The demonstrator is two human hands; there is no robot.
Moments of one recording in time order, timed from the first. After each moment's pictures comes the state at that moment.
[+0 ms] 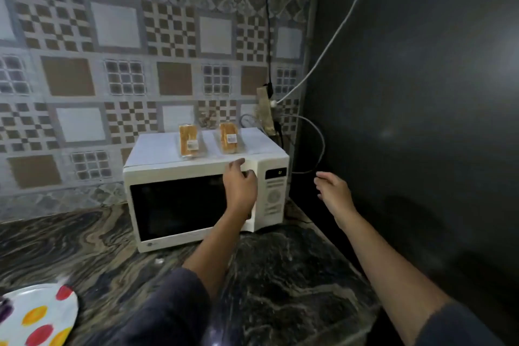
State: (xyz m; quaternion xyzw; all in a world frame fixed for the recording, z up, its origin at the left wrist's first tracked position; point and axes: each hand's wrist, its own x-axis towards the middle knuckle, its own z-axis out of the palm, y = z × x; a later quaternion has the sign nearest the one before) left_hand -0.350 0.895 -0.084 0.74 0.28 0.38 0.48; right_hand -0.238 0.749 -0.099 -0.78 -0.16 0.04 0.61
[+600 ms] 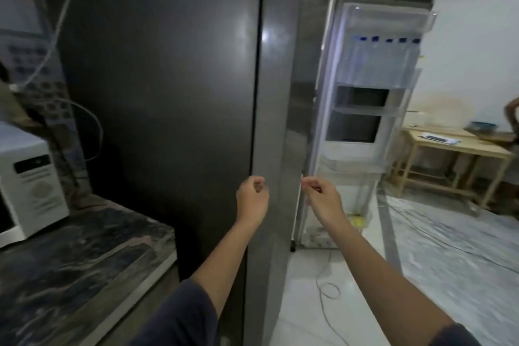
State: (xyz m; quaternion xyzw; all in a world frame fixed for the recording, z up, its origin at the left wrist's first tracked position) left_hand -0.386 0.430 -0.136 0.79 -0.04 0.10 0.60; right_hand -0.416 0.287 -0.129 -0.78 0.08 -0.24 0.57
